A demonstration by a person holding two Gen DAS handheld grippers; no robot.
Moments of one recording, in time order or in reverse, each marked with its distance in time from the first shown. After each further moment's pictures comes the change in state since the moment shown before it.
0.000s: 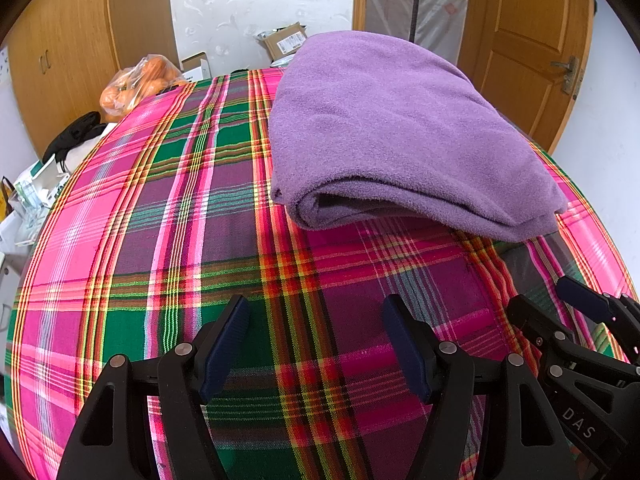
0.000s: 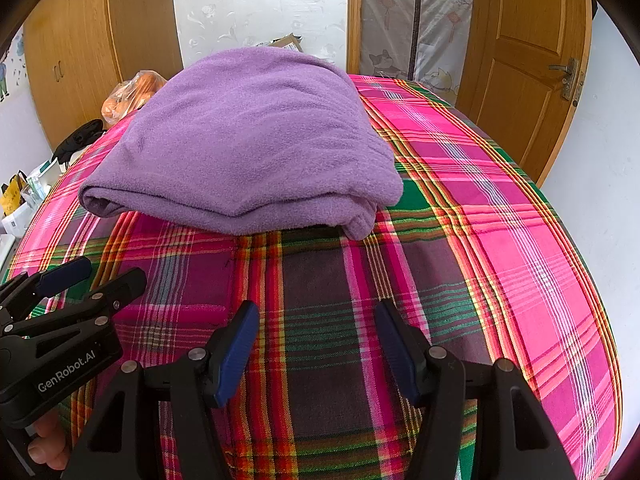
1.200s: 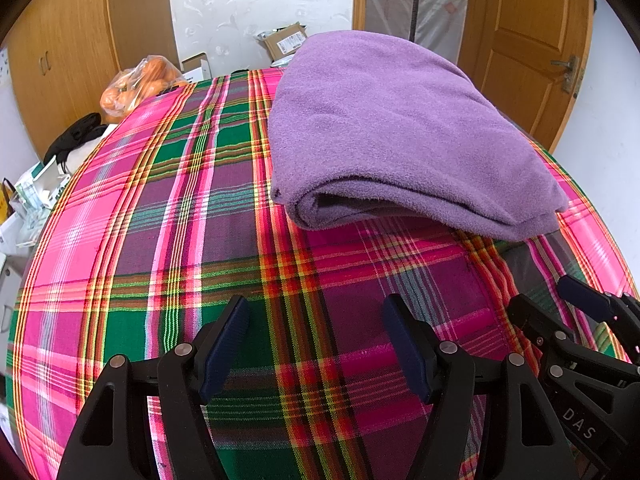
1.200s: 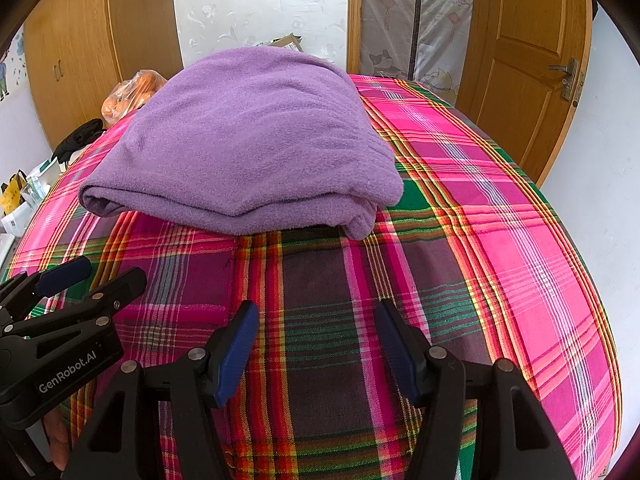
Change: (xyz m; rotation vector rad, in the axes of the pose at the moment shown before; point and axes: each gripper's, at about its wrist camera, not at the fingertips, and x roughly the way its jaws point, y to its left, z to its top) left arm -0.001 0.000 -0.002 0.004 0.001 0.003; right arm -0.001 0.002 -0.001 -0.001 0.000 -0.001
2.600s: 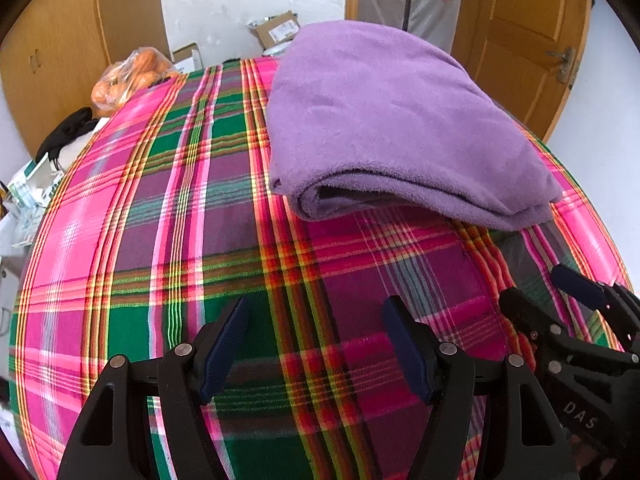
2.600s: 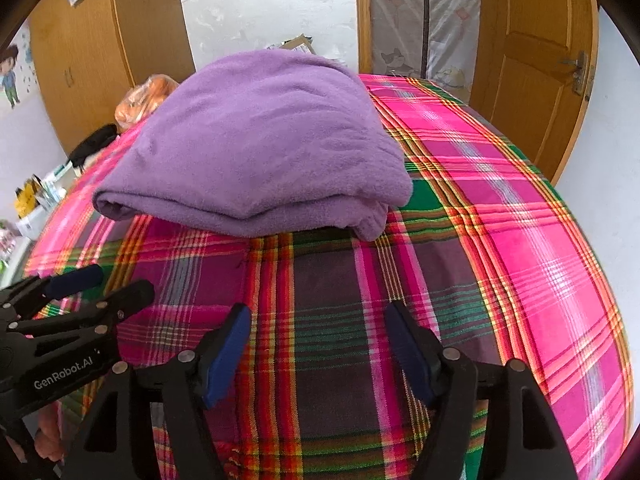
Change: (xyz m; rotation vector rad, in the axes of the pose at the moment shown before) left arm -0.004 0.001 0.002 0.024 0.060 -0.034; right arm -0.001 -0.008 -0.001 0.018 -0.005 0.091
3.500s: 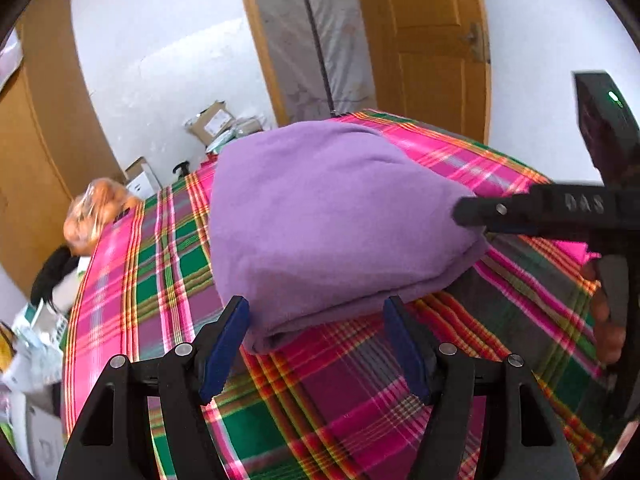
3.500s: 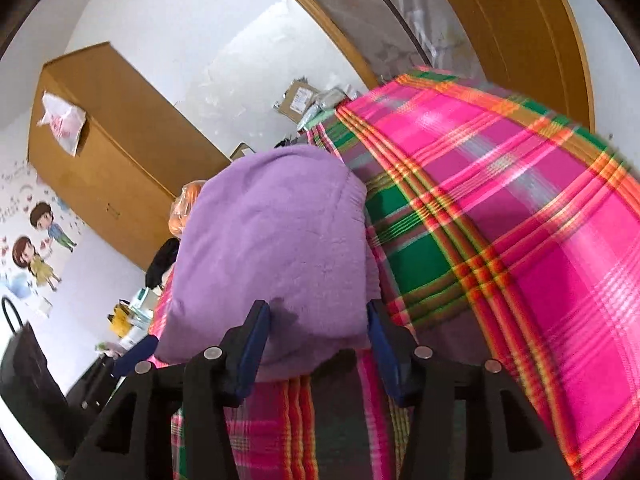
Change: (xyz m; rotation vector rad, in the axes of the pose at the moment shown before) left arm -0.031 -0.038 0.028 0.373 -0.246 -0.027; right arm 0.015 -0.081 0.044 0.394 -0.098 0.408
